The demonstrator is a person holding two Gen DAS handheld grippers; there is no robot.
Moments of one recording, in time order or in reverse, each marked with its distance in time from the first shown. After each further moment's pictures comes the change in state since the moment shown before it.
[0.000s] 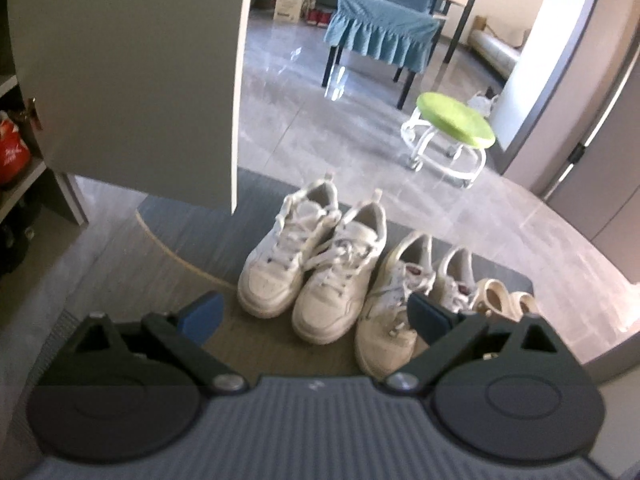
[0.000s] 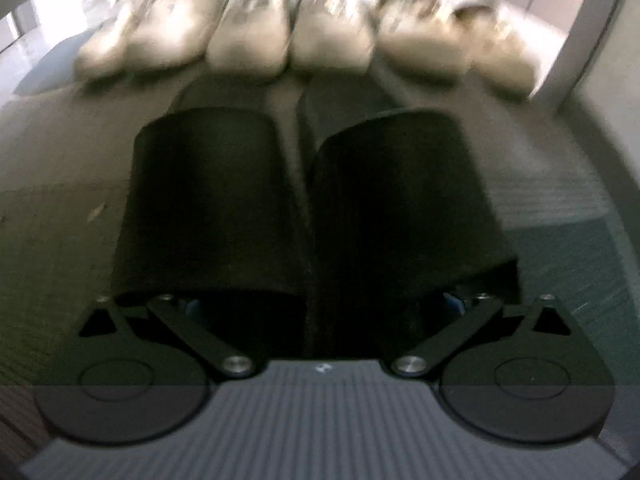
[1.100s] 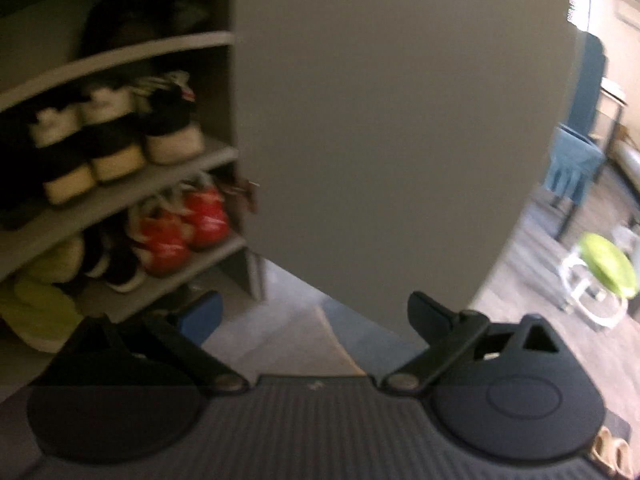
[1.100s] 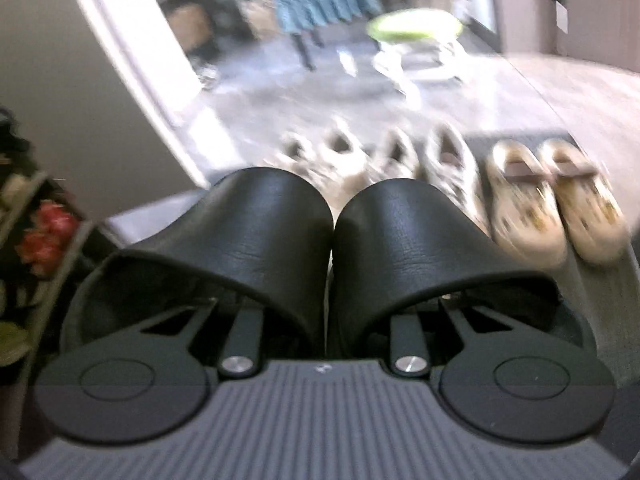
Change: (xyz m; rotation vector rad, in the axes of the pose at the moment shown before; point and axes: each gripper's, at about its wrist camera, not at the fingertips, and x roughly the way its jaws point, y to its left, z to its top) left arm -0.075 0.137 0.075 -0.257 -0.270 0.507; right arm -0.143 -0.028 0.208 -0.028 -0.171 0.622
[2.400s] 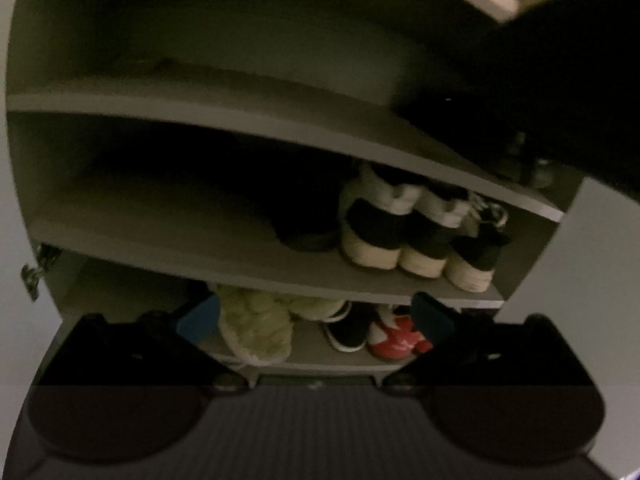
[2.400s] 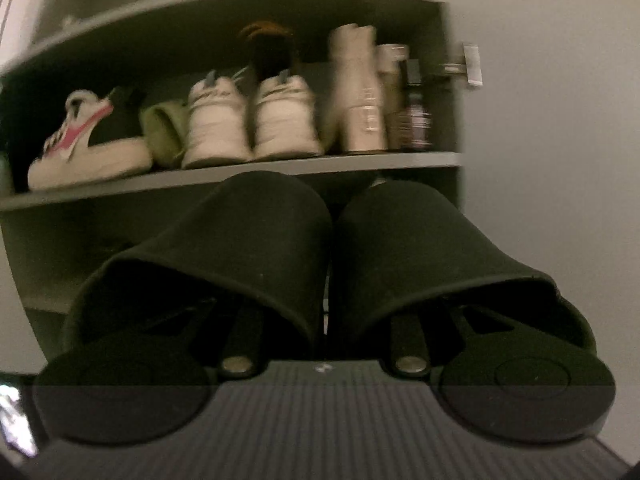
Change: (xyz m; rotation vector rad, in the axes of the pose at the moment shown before) left arm -0.074 0.205 0.020 -0.636 -0.145 0.439; right arm -0.012 0.454 0.193 -0.756 -0.248 0.958
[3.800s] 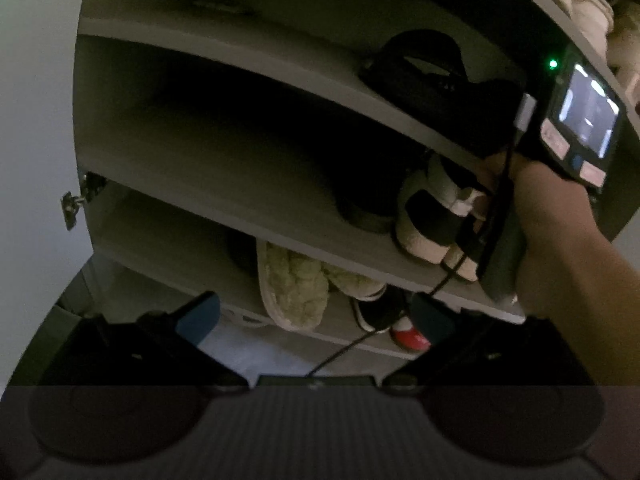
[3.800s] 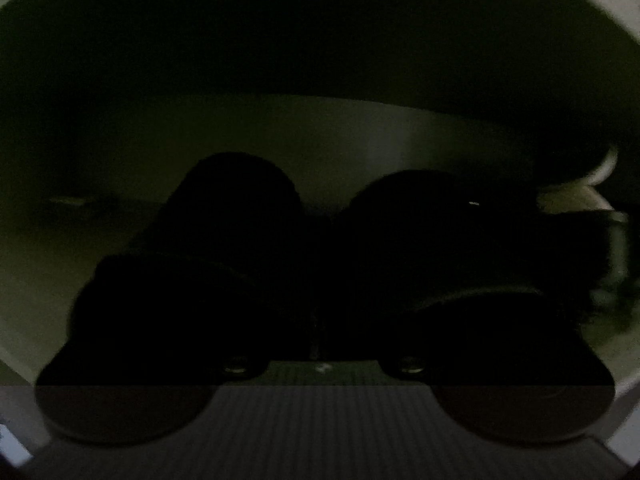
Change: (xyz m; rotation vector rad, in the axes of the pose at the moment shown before) left arm -0.013 0.037 -0.001 -0.170 0.083 0.074; right arm 0.240 0.082 -0.046 -0.087 0.019 0.042
